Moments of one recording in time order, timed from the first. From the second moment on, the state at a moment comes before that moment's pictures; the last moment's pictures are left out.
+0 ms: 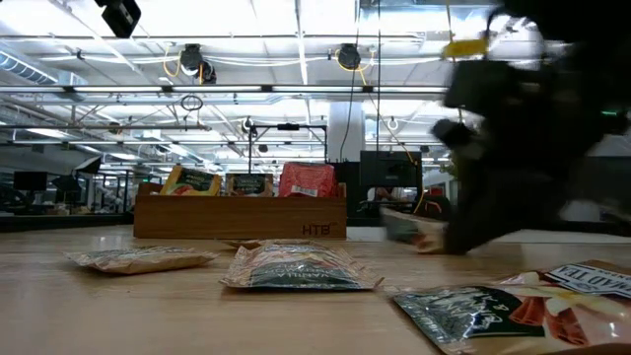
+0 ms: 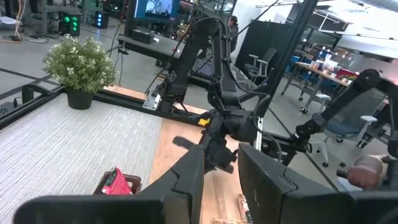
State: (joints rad) left arm -0.14 0.47 0.60 -0.17 -0.03 -0.32; right arm 0.55 1.82 0.81 -0.14 0.49 0.14
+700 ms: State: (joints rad) left arm -0.14 0.48 0.60 -0.17 -0.03 -0.32; right arm 0.68 1.84 0.81 0.67 0.88 -0.39
